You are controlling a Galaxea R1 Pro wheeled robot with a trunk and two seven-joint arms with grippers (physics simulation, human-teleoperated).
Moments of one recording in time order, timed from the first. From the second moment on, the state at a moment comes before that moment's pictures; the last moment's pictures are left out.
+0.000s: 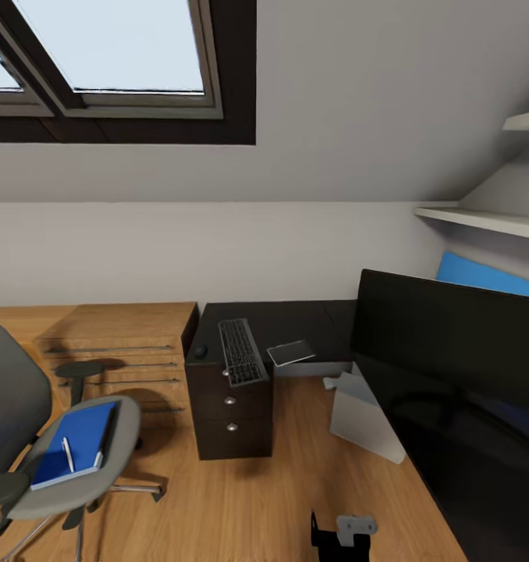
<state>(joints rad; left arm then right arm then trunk) -0.11 -0.08 -0.03 -0.52 0.18 -0.14 0.24 -0.38 0.07 0.88 -0.21 -0.74 -0.57 -0.29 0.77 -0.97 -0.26</state>
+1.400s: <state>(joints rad) -0.11 -0.09 -0.03 -0.95 0.18 0.04 0.24 -0.56 0.06 0.83 -0.42 -0.73 -0.38 -0.44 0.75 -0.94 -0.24</state>
